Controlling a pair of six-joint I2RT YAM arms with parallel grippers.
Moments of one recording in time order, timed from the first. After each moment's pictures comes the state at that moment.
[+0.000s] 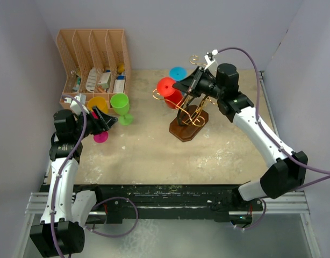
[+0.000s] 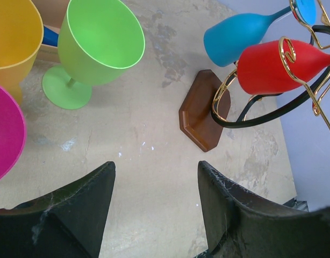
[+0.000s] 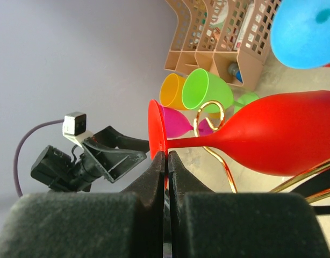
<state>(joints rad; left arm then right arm) 0.14 0.83 0.75 -0.32 0.57 -0.49 0.40 1.44 1.35 -0.10 -0.46 0.92</state>
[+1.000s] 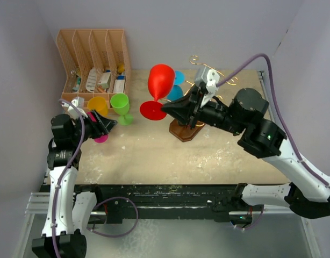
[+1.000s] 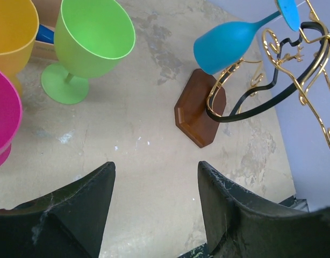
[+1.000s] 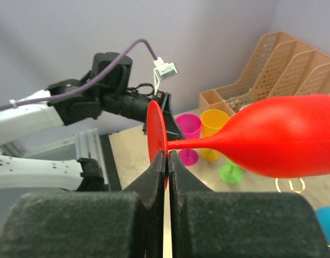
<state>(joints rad) 0.14 0.74 0.75 -0.38 0.56 -0.49 0.97 1.16 1.60 -0.35 -0.23 0.09</state>
